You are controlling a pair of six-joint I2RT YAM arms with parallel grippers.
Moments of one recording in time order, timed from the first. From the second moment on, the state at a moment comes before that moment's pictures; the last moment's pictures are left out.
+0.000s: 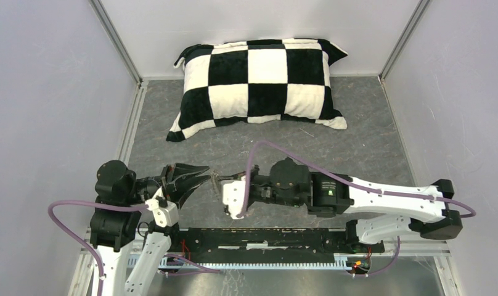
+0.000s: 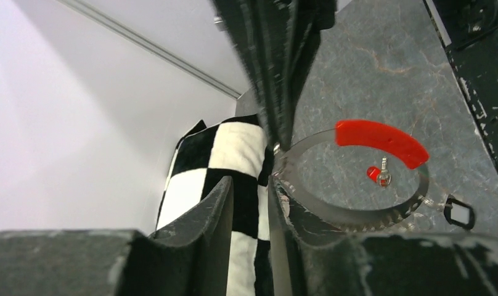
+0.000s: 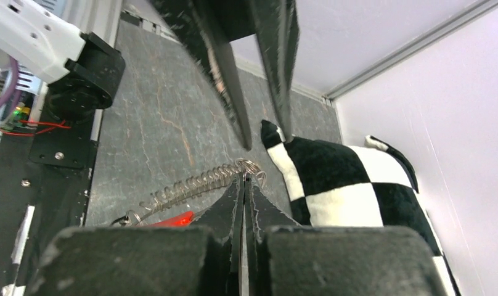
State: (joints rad) left arm -0.14 0.44 0.95 -0.65 1.24 1.07; right arm 1.45 1.28 1.35 -0.26 0.12 -0.63
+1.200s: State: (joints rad) left arm -0.14 0.45 0.98 -0.49 1.42 0.54; right arm 1.44 1.17 1.10 0.20 -0.11 -0.52
